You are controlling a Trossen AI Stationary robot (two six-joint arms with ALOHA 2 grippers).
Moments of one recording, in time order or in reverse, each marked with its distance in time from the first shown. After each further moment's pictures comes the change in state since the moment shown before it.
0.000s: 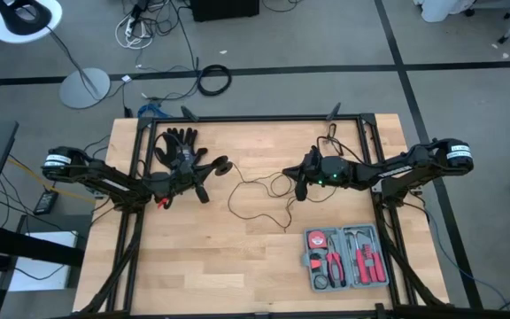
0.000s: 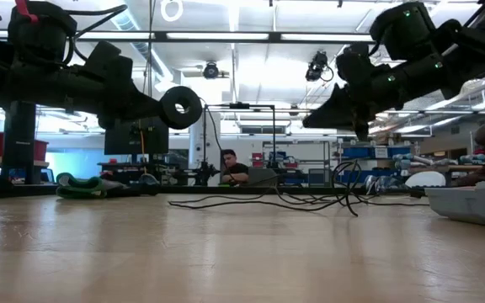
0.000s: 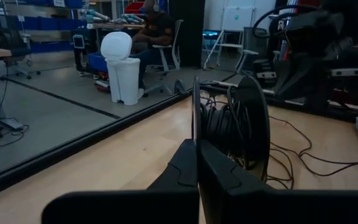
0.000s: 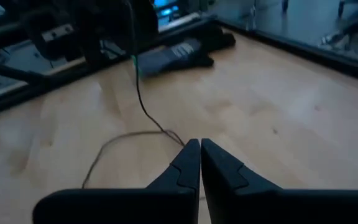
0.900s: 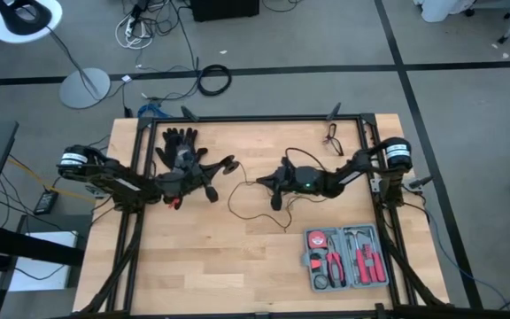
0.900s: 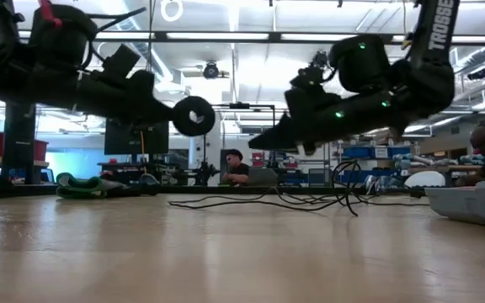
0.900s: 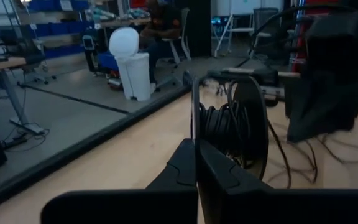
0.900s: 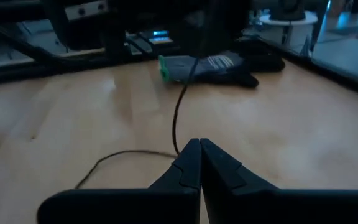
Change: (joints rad) left arm 0.007 0.169 0.098 0.033 -0.050 0.084; right arm 0.043 0.556 0.214 0.446 -0.023 -0.212
